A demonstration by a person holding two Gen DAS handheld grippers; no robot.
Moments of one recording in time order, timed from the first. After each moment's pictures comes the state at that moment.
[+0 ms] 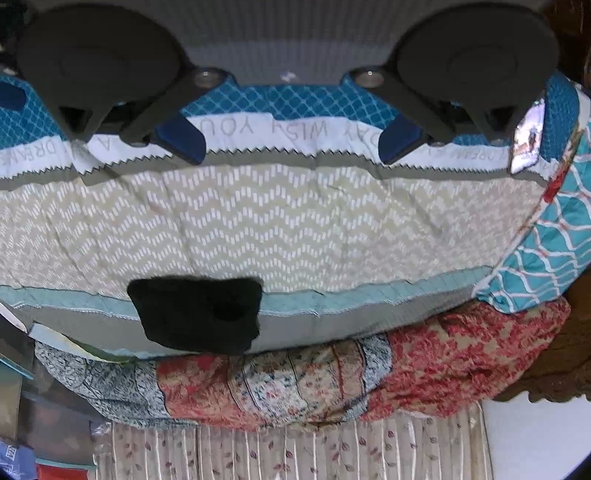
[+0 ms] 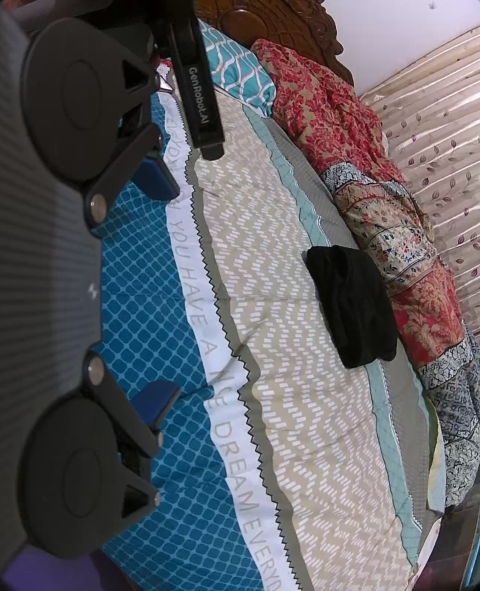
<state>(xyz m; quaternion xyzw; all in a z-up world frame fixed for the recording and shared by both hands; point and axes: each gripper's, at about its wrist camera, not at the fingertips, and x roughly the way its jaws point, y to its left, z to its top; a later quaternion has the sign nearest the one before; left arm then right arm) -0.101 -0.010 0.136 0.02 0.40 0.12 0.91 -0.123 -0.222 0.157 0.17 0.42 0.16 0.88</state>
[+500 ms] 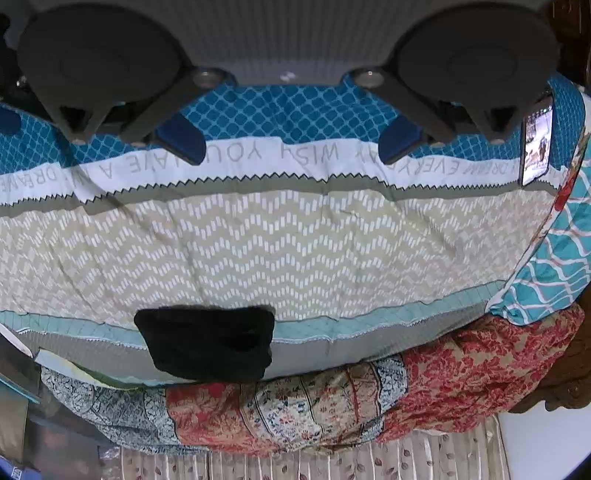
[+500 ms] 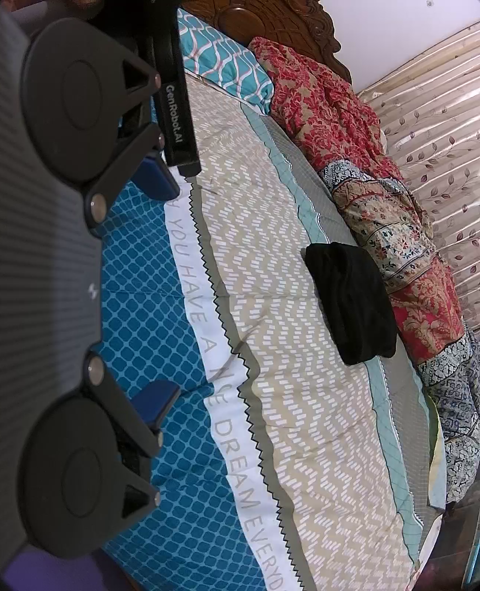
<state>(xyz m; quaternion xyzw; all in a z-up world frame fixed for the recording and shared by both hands) -0.097 -0.013 0.121 0.02 0.44 0.10 0.89 -0.121 -0.224 0.157 0.17 0.42 0.16 0.88</state>
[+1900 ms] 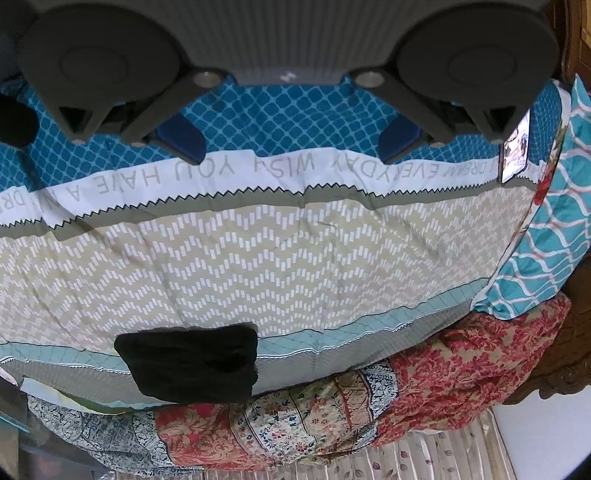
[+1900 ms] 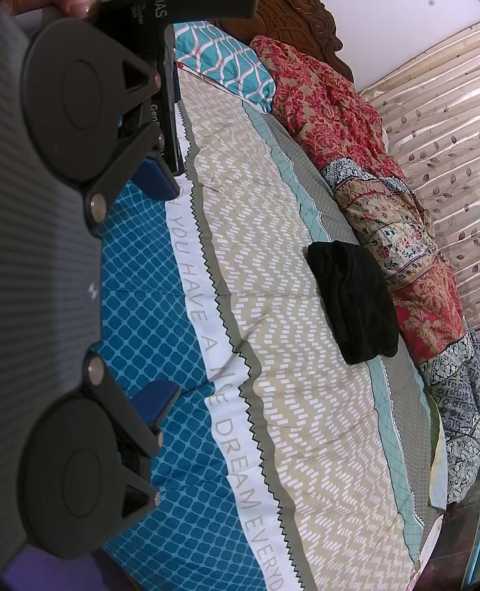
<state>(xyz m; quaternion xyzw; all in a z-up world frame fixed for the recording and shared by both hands) -0.096 -0.010 0.109 0.07 0.45 0.13 0.88 -0.121 -0.222 0.157 0.17 0.42 0.15 0.88</state>
